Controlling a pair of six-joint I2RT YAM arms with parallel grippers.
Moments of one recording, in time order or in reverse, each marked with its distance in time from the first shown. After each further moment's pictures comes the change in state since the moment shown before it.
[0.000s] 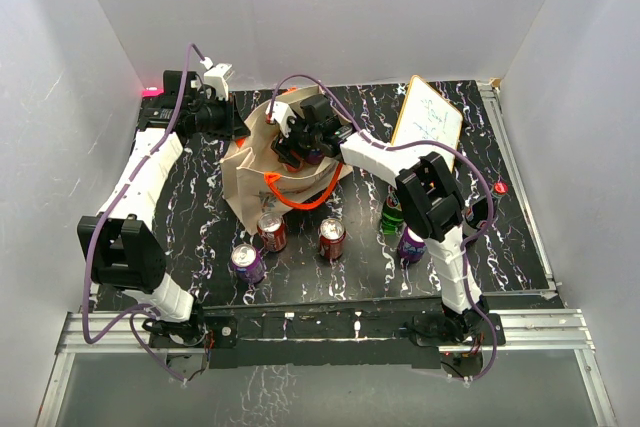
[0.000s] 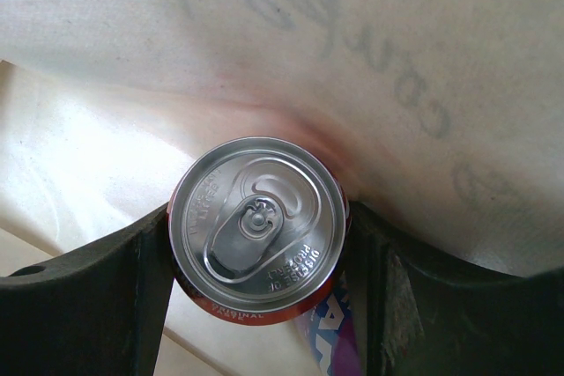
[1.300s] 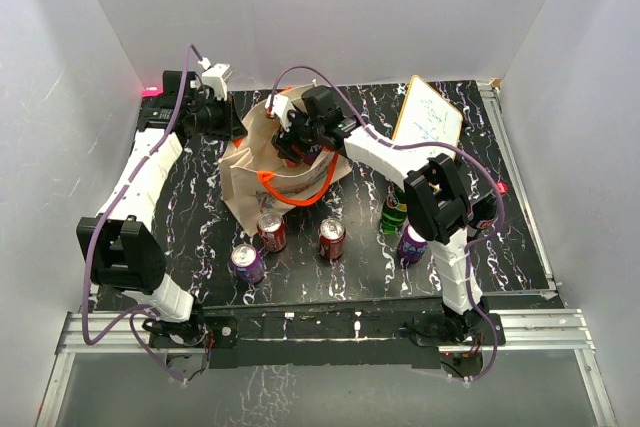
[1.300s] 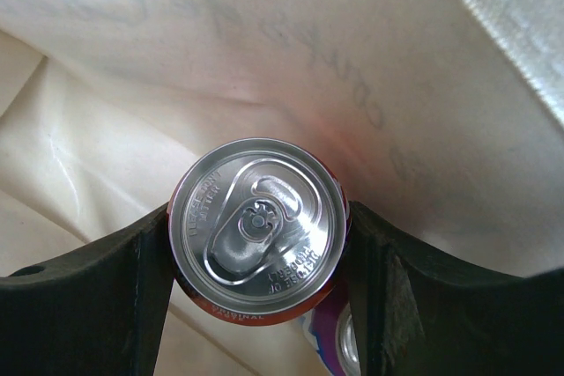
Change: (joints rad) left arm 0.000 -0.006 0.000 -0.009 -0.051 -0.007; right arm 0.003 -0.050 0.044 -0.077 -0.050 -0.030
